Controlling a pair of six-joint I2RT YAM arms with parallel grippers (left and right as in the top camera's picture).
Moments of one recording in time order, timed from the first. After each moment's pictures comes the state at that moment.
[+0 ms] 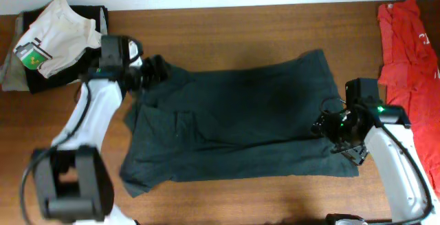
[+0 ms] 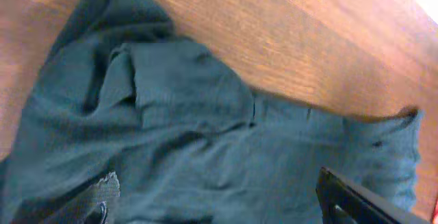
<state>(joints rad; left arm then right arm) -0.01 1.80 1.32 -0.54 0.34 -0.46 -0.11 1.33 0.97 -1.10 -0.05 0.60</state>
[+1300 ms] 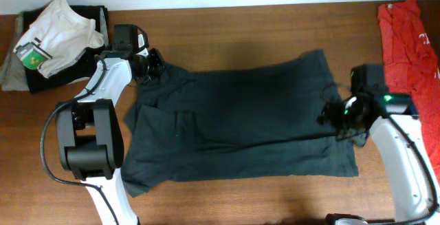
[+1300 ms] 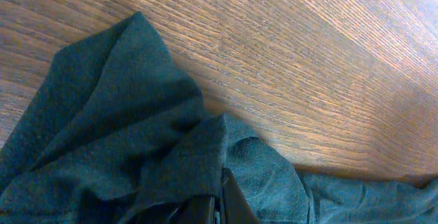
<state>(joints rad) -0.01 2.15 1.57 -0.51 0.32 -0.48 -0.11 1.36 1.16 -1.12 -0.04 0.50</state>
